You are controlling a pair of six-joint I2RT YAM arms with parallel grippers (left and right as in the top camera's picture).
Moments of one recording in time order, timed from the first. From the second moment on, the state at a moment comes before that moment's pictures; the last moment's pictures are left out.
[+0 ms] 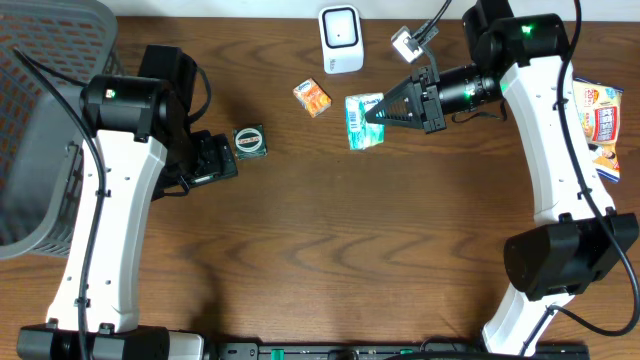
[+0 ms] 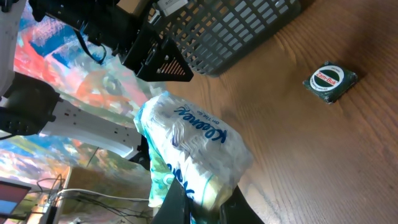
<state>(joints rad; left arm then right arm) -0.11 1.56 1.71 -1.65 -0.04 -0.43 0.16 1.96 2.07 -1.63 -1.23 -0.72</state>
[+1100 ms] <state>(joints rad) -0.11 1.56 1.71 -1.65 -0.04 -0.43 0.22 1.96 2.06 -1.43 -0.94 -0.49</state>
